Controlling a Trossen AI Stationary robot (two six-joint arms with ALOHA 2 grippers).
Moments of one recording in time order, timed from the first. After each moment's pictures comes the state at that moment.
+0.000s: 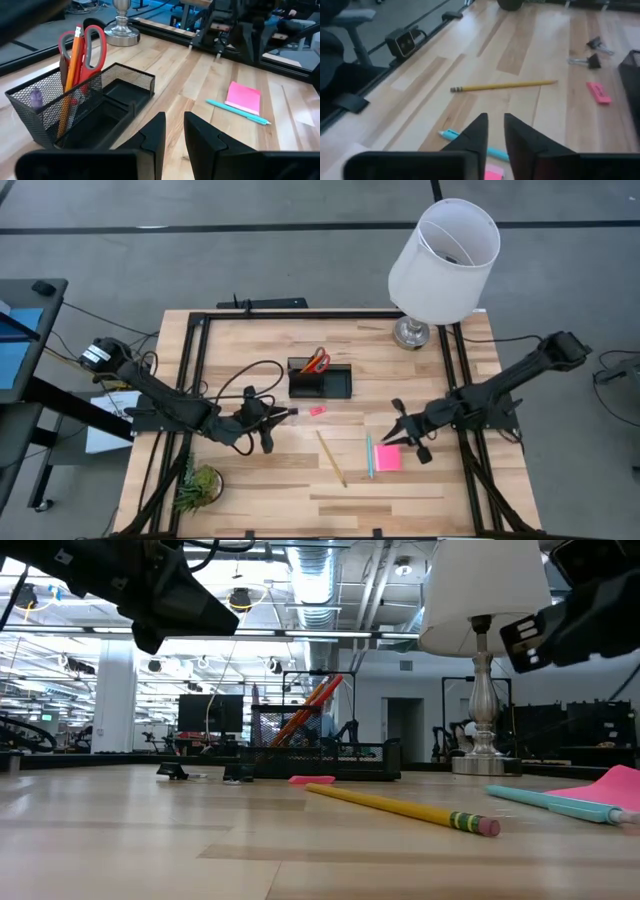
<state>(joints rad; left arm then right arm) -0.49 1.26 0.49 0.38 -0.80 -0.48 0.43 1.00 0.27 0.27 0.00 -0.01</state>
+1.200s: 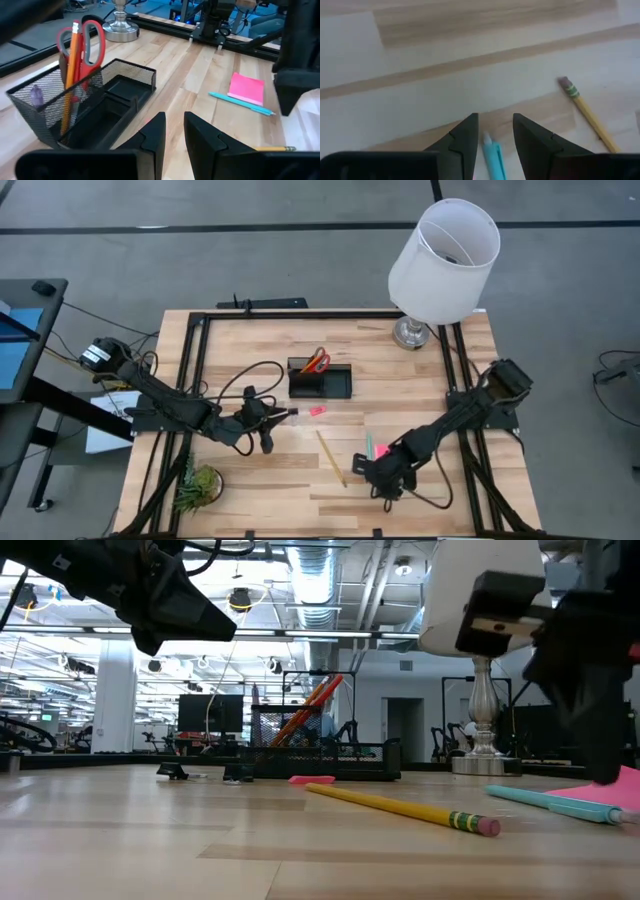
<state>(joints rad) -0.48 1.26 0.49 0.35 -0.78 -0.46 0.58 1.78 0.98 -0.34 -0.08 -0.82</state>
